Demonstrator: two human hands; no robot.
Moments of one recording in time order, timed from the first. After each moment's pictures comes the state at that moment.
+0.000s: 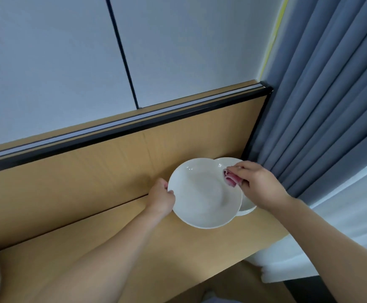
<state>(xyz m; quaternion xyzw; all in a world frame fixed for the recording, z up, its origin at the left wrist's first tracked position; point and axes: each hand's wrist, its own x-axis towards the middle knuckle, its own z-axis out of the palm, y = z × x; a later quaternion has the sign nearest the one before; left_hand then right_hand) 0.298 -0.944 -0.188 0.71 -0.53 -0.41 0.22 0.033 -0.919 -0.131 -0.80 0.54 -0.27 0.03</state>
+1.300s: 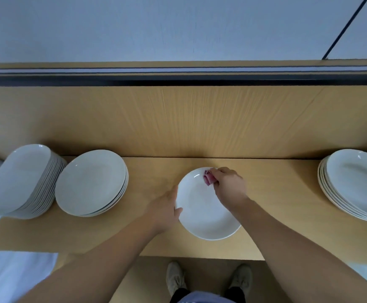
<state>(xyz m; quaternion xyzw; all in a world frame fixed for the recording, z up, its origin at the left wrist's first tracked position) 0.581 -0.764 -0.248 0.72 -0.61 -0.33 0.02 0.388 -0.870 -0.248 -0.84 0.51 -0.09 0.15</state>
